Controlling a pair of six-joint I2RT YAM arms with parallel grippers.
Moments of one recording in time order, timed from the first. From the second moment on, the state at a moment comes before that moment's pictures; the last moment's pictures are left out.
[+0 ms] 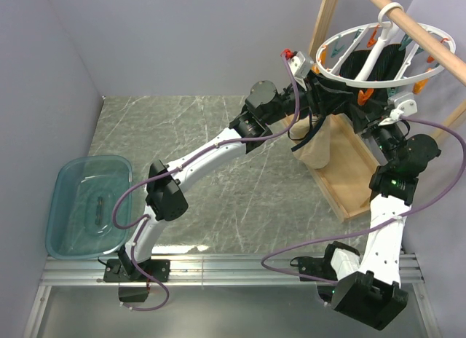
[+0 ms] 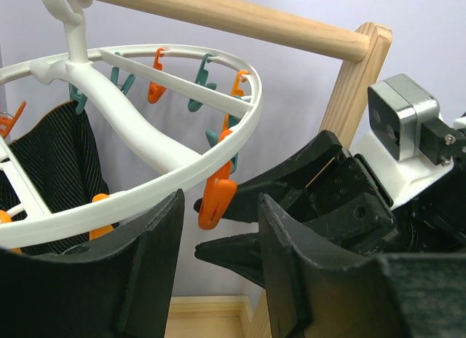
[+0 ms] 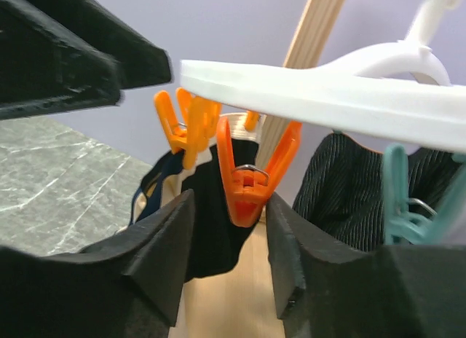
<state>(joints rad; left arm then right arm) -0.95 2.19 2.28 0.41 0.34 -0.41 -0.44 0.91 0.94 0.34 -0.81 -0.01</state>
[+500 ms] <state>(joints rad) -0.95 2.19 2.28 0.37 0.33 -0.42 -0.35 0.91 0.94 0.34 -0.78 -0.06</state>
